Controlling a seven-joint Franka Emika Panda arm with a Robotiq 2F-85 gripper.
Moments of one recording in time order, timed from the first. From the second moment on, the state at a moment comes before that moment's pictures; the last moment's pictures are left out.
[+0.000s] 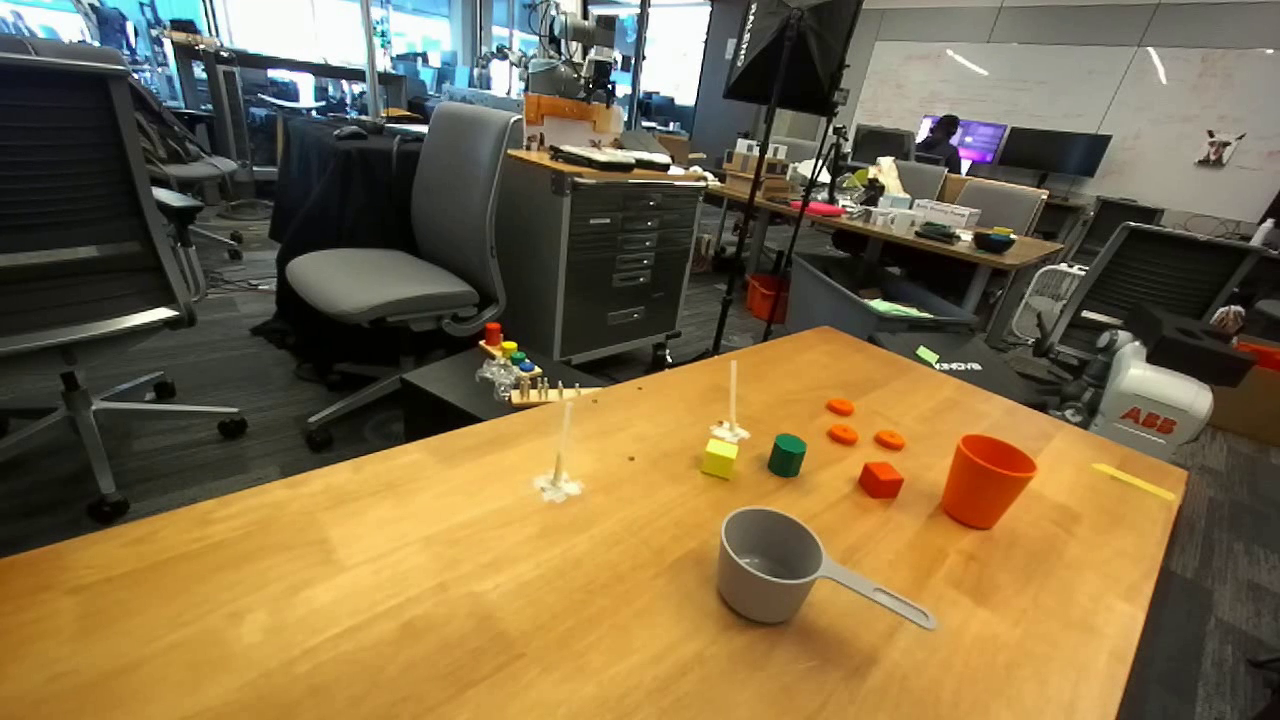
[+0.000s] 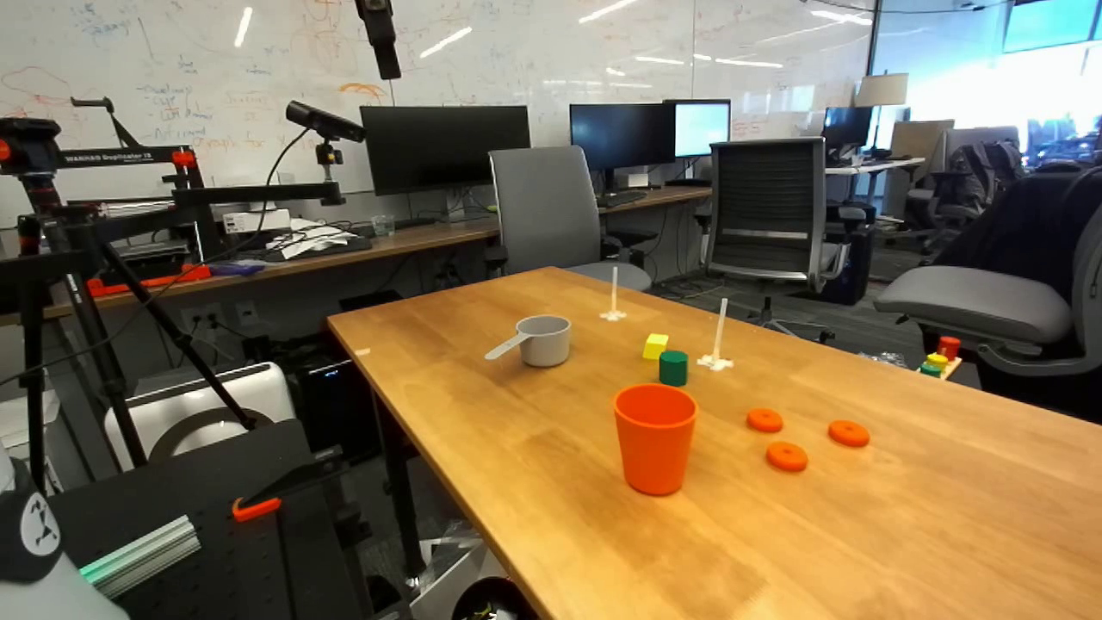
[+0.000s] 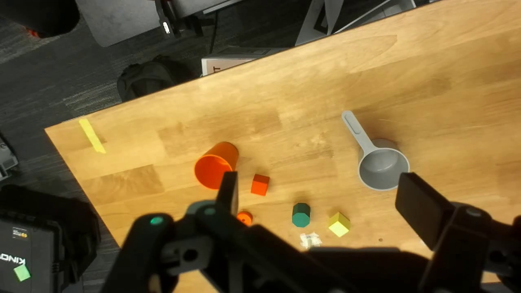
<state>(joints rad) 0.01 -0.58 0.44 -2.27 0.00 1.70 0.65</state>
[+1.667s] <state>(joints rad) 0.07 -0.02 0.33 -1.96 -0.19 1.82 0.63</state>
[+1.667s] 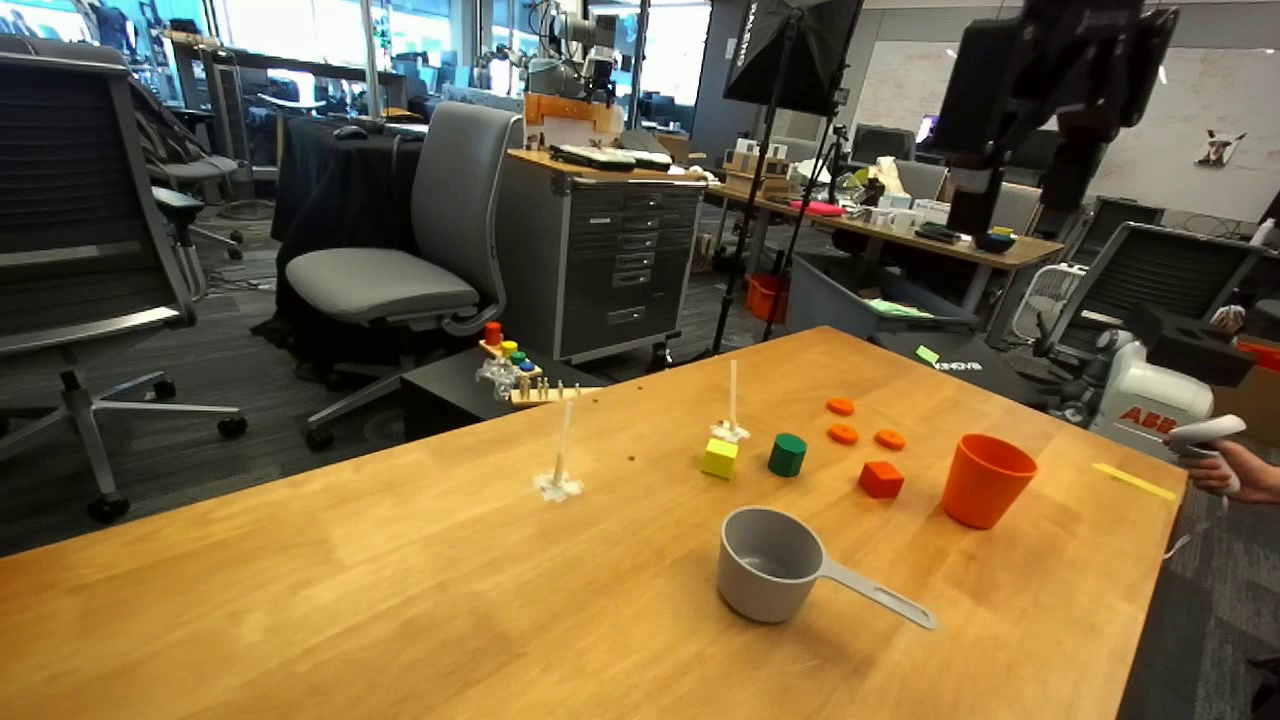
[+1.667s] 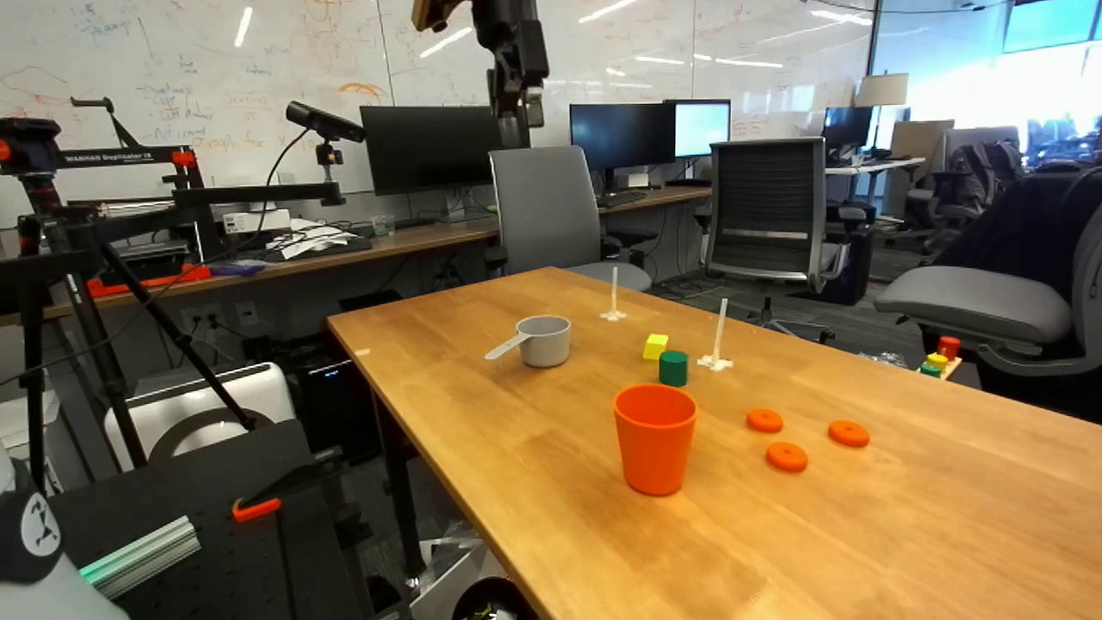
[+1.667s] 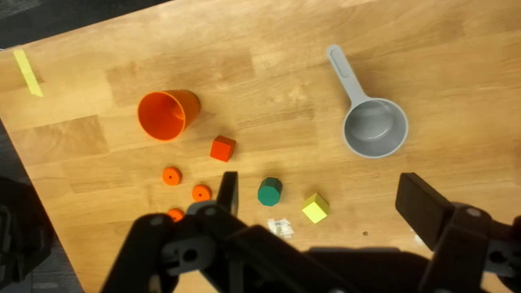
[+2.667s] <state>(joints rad) 0.07 0.21 0.10 -1.83 -0.17 1.81 0.62</state>
